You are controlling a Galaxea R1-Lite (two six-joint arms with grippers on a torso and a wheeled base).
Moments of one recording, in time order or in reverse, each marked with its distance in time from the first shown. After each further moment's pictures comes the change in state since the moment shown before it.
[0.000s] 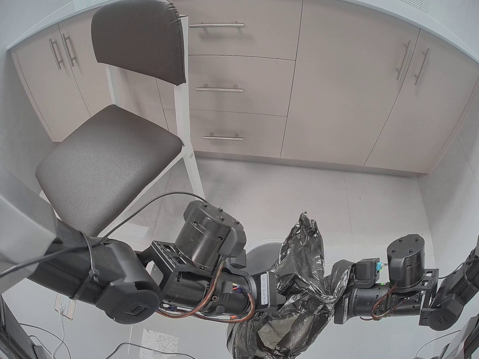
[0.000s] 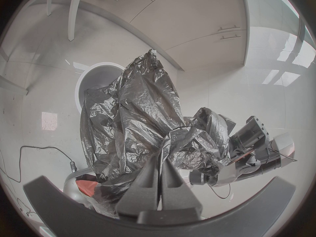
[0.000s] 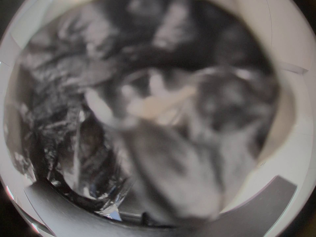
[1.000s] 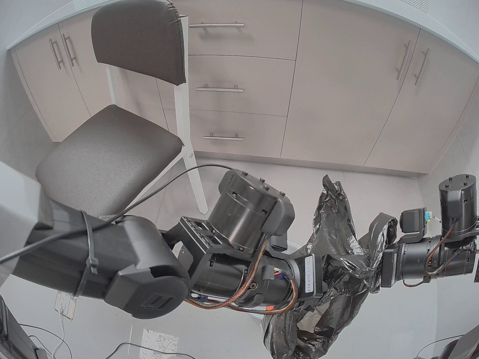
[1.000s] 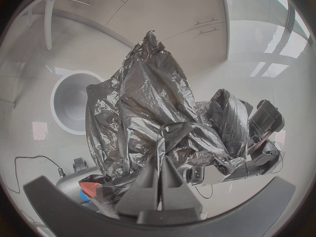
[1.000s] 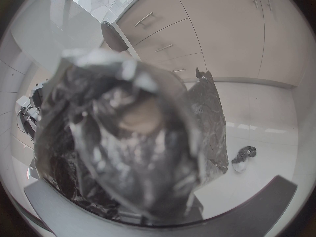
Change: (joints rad) left arm -0.098 0.009 -0.240 0.144 0.000 -0.010; right arm -0.085 -0.414 -0.336 0.741 -0.010 -0.062
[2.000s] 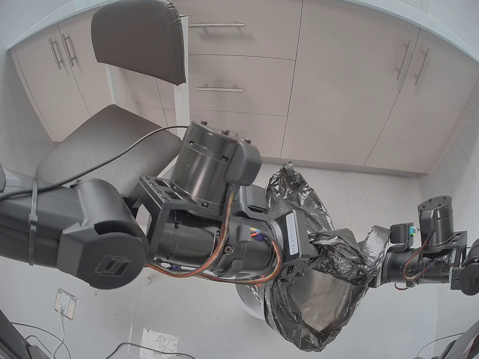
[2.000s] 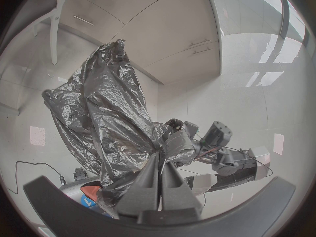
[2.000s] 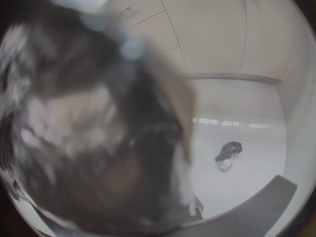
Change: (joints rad) left arm 0.062 -0.096 -0.054 0.054 0.031 -0.002; right arm -0.100 0.173 0.141 -0.242 -0.090 -0.034
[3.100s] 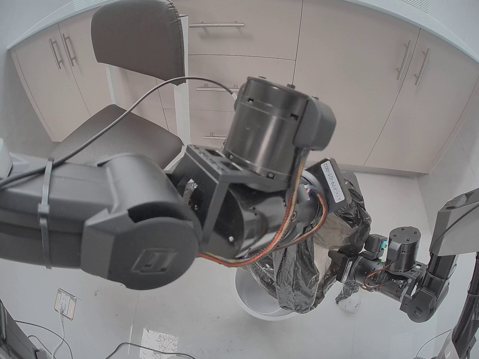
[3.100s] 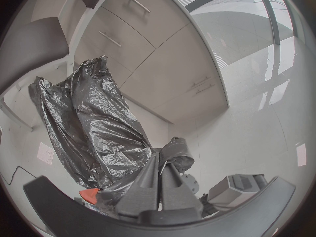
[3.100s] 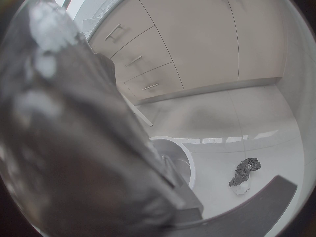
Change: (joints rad) left arm -0.114 0.086 -0.251 0.021 0.531 -0.037; right arm -0.022 0.572 0.204 -1.055 -0.065 0.064
